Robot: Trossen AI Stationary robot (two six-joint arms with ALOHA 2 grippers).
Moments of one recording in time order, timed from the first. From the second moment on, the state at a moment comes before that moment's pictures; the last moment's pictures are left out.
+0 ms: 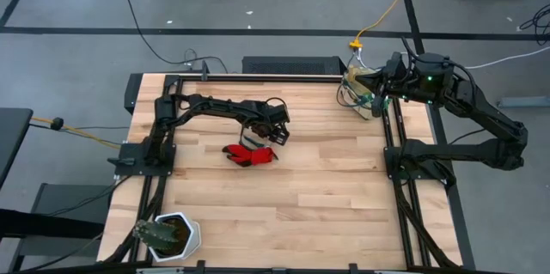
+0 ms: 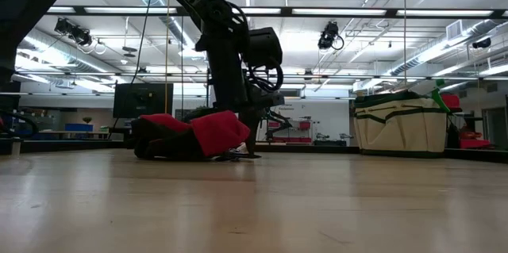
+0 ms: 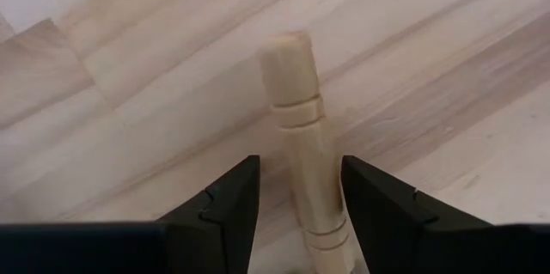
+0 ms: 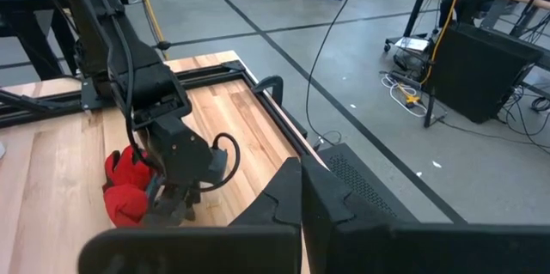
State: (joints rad) left arm 0.24 2.06 1.40 -0.59 -0.09 -0.82; right arm -0.43 0.84 1.23 -0.73 0.04 -0.06
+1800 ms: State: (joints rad) left arm 0.23 2.06 1.40 -0.60 -0.06 -0.80; right arm -0.43 0.84 1.23 -0.73 0.04 -0.06
